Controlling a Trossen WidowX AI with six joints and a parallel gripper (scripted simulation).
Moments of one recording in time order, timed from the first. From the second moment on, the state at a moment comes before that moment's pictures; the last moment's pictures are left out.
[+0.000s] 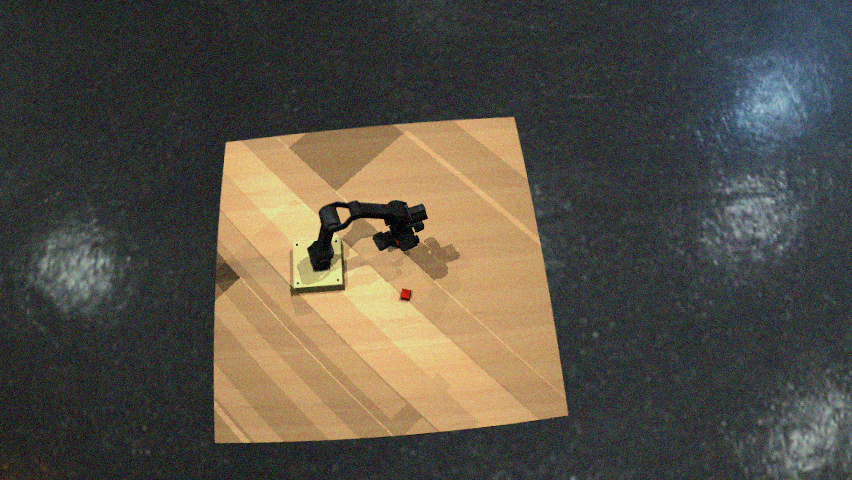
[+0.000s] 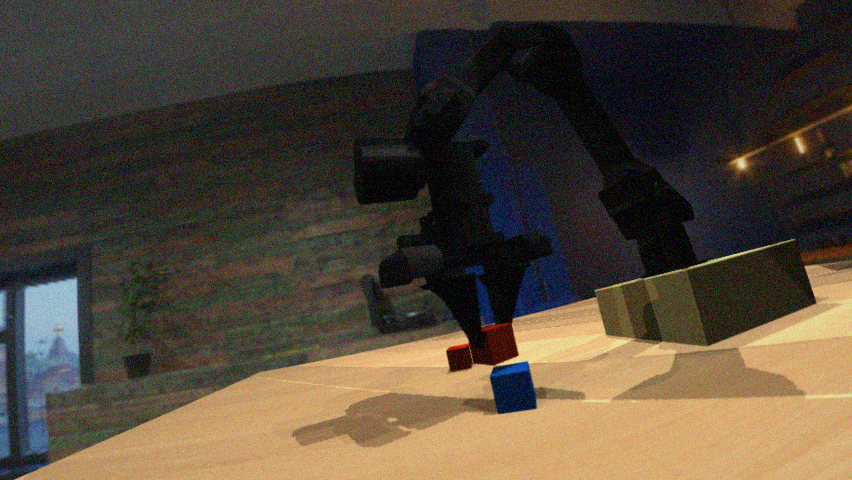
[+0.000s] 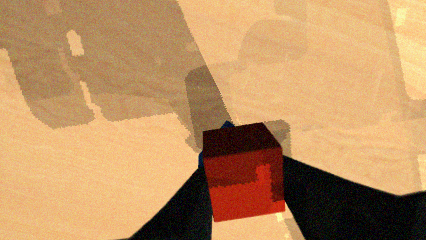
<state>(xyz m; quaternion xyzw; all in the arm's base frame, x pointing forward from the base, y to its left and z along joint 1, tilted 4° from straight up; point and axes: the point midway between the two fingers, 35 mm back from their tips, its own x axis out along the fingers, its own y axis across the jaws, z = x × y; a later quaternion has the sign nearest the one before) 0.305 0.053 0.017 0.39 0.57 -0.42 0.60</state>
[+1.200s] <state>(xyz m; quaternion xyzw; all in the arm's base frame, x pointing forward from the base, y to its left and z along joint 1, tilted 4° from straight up) 0.302 0.052 0.014 0.38 0.57 -0.42 0.59</state>
